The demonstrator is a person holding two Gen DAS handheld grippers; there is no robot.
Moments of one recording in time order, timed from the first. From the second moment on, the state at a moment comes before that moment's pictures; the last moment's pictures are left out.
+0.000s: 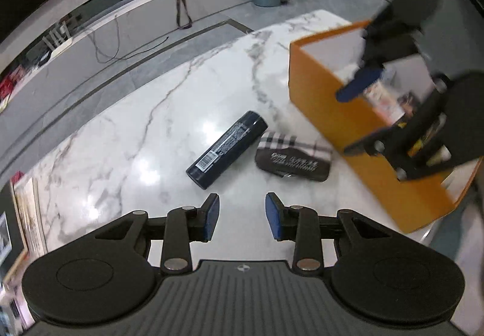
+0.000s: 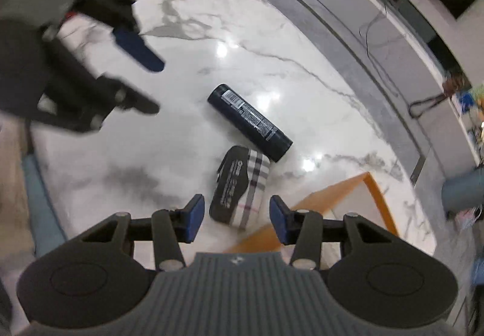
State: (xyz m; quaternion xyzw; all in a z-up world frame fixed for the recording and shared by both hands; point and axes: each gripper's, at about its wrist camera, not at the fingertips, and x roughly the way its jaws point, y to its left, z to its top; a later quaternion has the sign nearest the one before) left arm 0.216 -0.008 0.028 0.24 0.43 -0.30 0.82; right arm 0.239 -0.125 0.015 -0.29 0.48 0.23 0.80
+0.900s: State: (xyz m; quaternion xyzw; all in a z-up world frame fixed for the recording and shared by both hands) left arm 0.326 -0.029 -0.090 0.27 0.44 -0.37 0.77; right arm 0.349 -0.104 -0.090 -0.23 0.65 0.22 0.69
